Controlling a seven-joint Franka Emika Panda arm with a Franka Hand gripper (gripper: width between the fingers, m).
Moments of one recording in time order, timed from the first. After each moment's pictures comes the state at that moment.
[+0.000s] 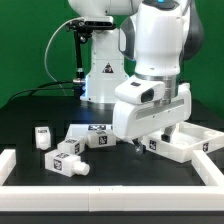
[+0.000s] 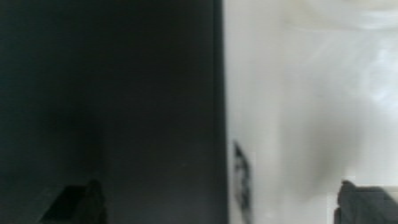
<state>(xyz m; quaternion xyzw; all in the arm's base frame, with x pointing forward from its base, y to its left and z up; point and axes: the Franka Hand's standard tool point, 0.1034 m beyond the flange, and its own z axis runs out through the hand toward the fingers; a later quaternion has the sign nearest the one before) 0.463 0.072 0.007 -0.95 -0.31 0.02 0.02</state>
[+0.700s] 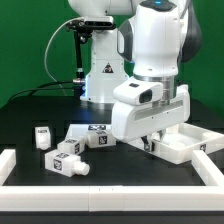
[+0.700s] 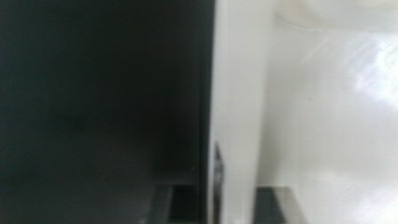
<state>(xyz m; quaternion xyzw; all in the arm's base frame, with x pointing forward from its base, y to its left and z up) 0.462 0.073 0.007 -0.95 -0.30 0.02 0.02</state>
